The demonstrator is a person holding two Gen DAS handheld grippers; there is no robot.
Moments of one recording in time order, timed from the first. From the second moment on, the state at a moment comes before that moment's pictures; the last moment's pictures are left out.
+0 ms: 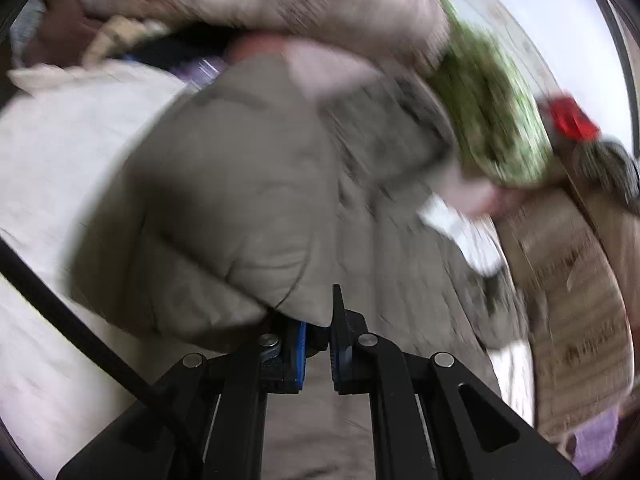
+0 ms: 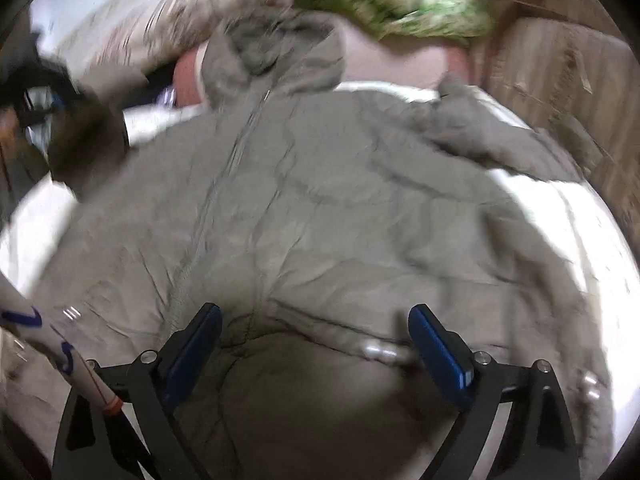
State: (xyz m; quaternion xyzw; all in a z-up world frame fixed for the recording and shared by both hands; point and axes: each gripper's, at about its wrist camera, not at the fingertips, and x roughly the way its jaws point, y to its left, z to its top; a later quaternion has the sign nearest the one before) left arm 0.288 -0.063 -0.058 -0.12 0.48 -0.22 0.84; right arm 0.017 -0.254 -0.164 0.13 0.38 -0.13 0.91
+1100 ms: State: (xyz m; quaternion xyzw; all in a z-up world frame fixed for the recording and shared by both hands) left arm 0.062 0.005 -0.059 -0.01 0.39 -0.07 0.92; right arm 0.191 -0.331 -0.172 0.23 0.47 -0.08 0.85
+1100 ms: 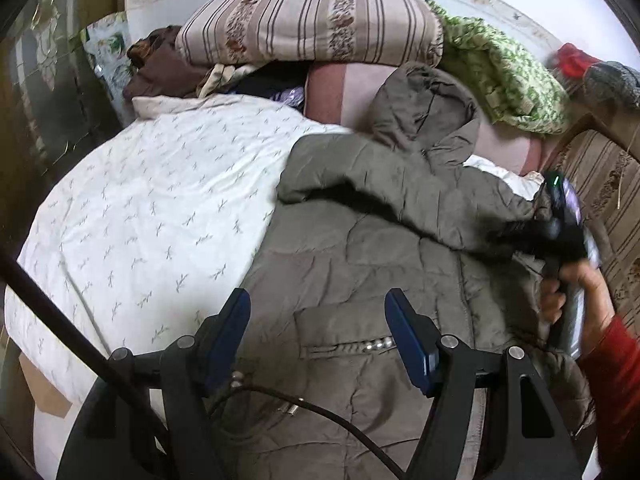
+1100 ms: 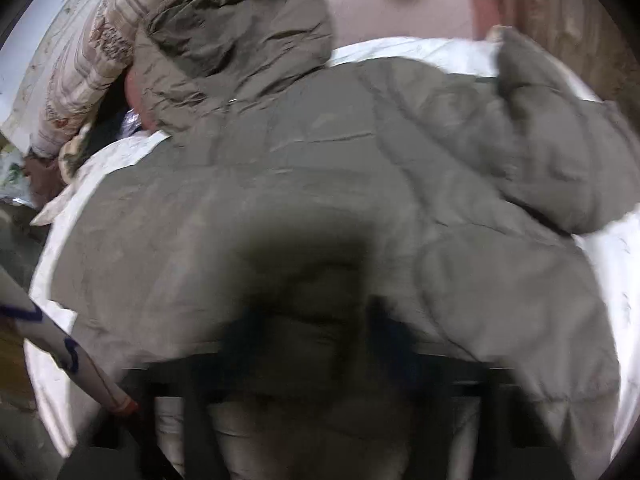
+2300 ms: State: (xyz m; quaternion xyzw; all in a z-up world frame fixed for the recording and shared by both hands) left arm -0.001 -0.062 -0.011 0.06 0.36 -0.14 0.92; right arm 0.019 -0.603 -0.139 0.28 0.35 -0.34 0.83
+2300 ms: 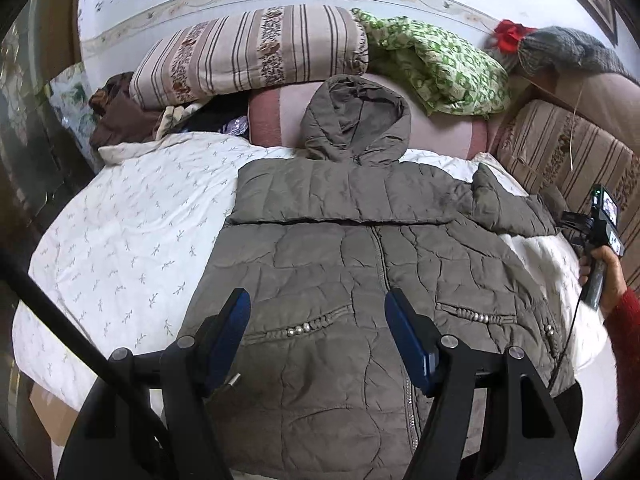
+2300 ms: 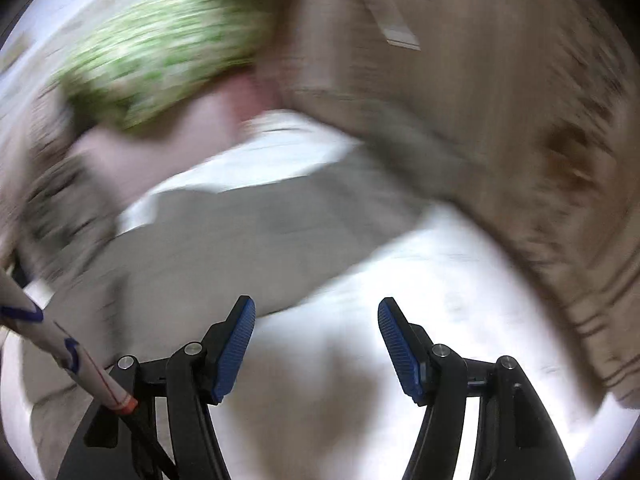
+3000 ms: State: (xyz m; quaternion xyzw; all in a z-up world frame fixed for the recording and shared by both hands) left arm 0.043 -0.049 -0.043 0.02 0.42 -0.07 0.90; right arm 0.026 -0.729 -0.121 0.29 0.31 -0.46 0.78
